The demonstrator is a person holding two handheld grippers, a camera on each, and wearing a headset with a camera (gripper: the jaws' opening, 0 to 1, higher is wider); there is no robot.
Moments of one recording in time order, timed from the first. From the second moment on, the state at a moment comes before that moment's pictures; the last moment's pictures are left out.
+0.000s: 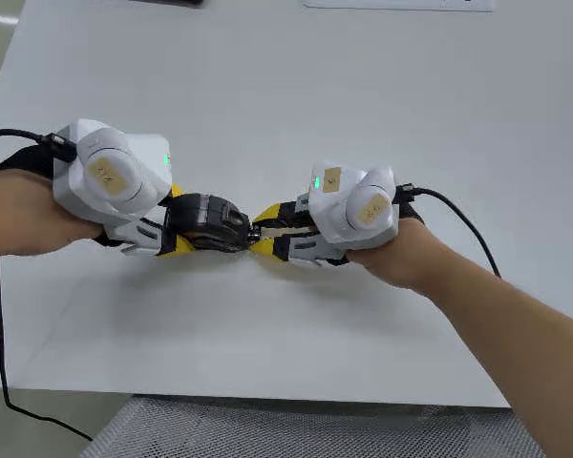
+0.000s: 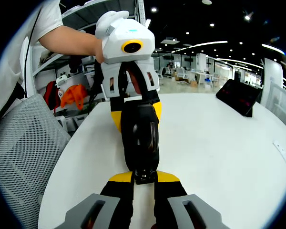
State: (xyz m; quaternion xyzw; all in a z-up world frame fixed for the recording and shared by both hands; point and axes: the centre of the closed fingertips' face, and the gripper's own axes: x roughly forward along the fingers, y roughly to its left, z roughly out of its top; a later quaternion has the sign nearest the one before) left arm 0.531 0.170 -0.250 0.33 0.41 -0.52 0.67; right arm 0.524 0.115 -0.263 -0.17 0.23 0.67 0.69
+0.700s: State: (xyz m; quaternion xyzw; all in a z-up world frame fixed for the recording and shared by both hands) left arm 0.530 0.170 -0.249 0.34 0.41 -0.52 0.67; right arm 0.524 0.115 -0.267 -0.17 0.22 0.67 0.68
